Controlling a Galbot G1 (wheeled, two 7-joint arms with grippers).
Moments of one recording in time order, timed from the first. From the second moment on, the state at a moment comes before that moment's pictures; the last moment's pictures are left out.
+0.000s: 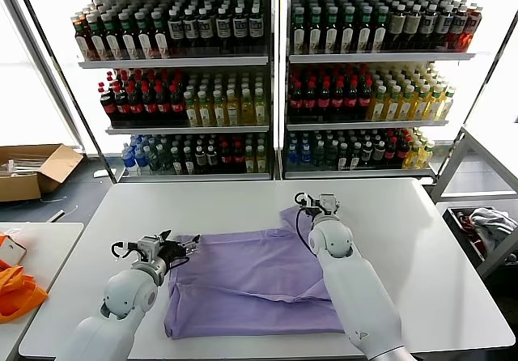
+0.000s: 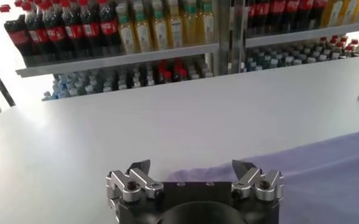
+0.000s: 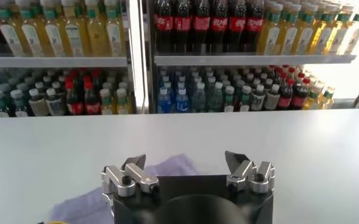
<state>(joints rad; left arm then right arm) 1.00 -1.08 -0.29 -1.65 -0.47 0.57 -0.11 -0.62 1.45 0.20 1.26 0.36 -0.56 0.37</state>
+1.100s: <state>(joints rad) 1.05 -1.10 -0.28 -1.66 -0.46 0.54 -0.07 -0.73 1.44 0.21 1.32 0.35 -0.56 0.36</state>
